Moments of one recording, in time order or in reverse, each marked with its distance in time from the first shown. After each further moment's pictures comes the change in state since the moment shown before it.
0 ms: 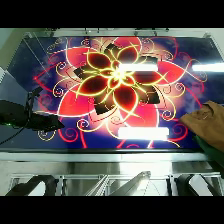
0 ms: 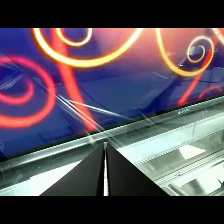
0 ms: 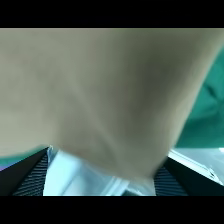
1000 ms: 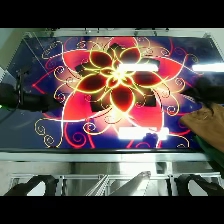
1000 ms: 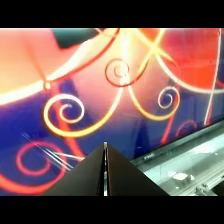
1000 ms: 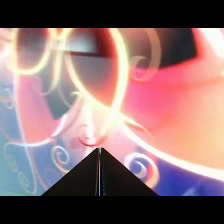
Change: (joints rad) left arm 0.000 -0.113 0.254 -0.117 -0.037 0.016; right arm 0.701 -0.053 0.024 0.843 -0.332 -0.173
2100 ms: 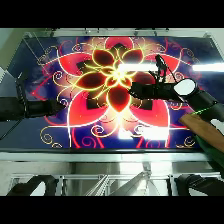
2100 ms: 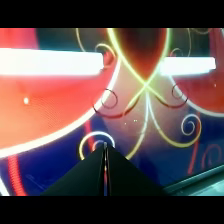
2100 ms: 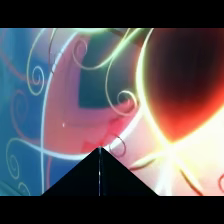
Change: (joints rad) left arm -0.048 0.208 -0.237 -0.029 -0.260 0.010; right arm 0.526 -0.272 0.027 0.069 -0.454 -0.130
